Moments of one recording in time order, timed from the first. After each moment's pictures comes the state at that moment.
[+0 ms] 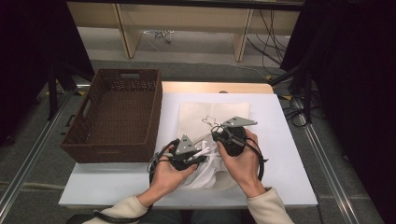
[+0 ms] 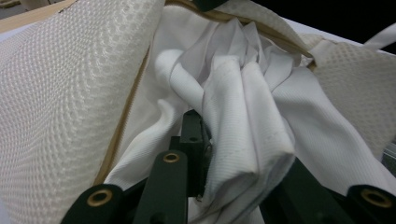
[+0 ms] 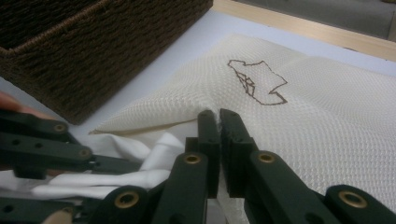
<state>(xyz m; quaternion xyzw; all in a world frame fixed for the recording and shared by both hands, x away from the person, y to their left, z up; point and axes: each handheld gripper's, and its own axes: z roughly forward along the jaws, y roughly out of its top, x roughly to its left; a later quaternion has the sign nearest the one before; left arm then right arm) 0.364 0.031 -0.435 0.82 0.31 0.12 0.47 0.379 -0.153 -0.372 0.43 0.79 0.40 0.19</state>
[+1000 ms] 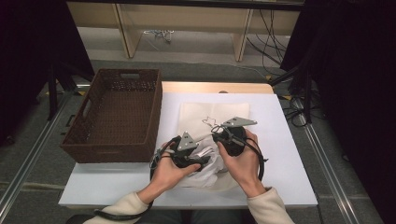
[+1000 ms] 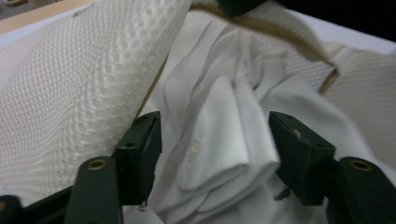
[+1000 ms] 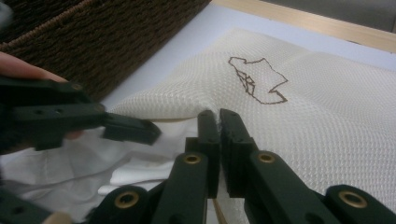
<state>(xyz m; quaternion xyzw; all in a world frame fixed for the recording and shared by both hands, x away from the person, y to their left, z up) 0.369 0.036 -0.432 0.82 0.30 0.13 0.47 0.382 -0.155 -0.376 0.44 0.79 0.39 0.18</state>
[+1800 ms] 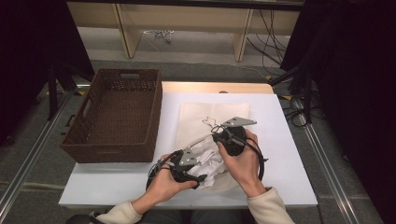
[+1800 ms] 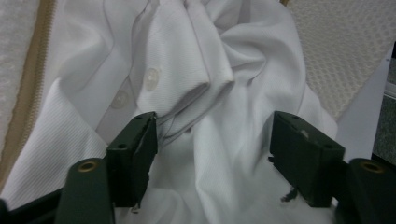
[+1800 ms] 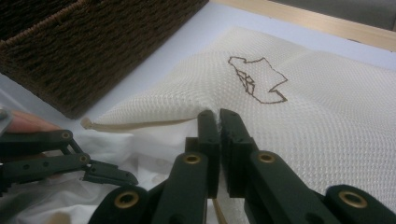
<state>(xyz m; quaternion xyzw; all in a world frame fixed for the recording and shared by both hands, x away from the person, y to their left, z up) 0.350 0.036 -0.461 0.87 0.26 0.11 0.40 0.383 -0.154 -0.377 0.44 0.79 0.39 0.18</state>
